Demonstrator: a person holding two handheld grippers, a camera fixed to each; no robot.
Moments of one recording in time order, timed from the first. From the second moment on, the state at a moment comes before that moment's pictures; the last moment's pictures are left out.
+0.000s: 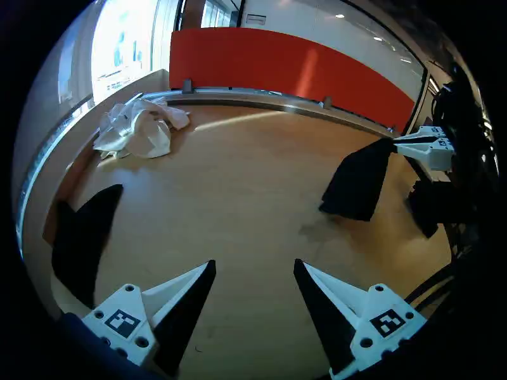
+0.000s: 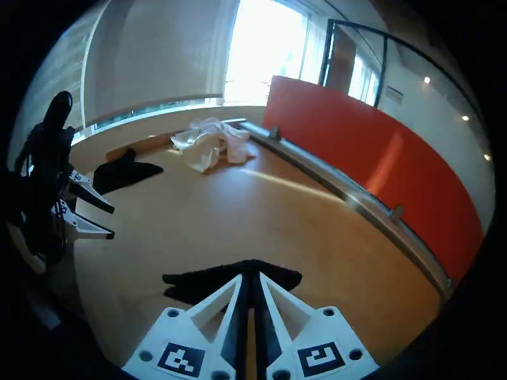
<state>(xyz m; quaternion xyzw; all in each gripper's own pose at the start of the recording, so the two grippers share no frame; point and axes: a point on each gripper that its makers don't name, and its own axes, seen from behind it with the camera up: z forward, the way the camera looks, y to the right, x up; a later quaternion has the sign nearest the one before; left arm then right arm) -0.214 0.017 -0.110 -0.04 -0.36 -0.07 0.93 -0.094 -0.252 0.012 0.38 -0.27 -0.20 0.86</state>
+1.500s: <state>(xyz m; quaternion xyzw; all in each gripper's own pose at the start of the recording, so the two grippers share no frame) -0.205 0.049 -0.086 -0.06 -0.36 -0.05 0.93 -0.023 -0.008 0.069 0.23 -0.27 -0.19 0.92</state>
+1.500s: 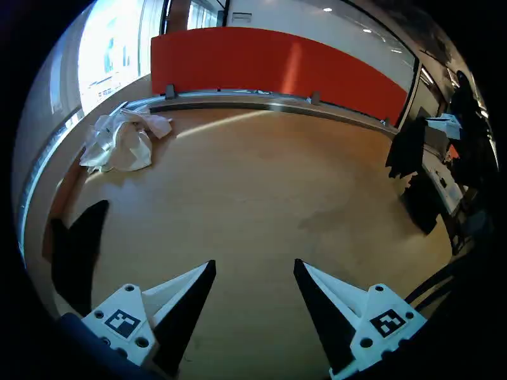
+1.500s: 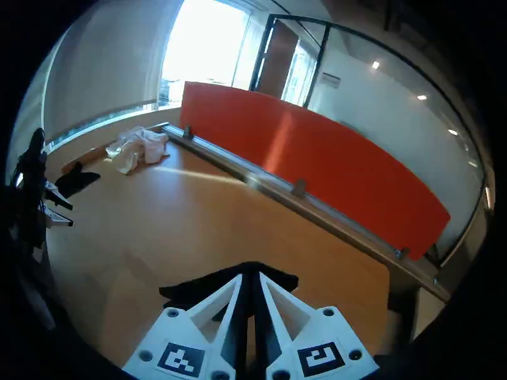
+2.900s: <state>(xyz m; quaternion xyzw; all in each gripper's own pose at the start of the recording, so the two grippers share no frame) -0.200 0.083 -0.074 -0.08 -0.37 -0.03 0.92 -0.039 0.157 0.037 0.12 -0.32 -0.17 0.92</state>
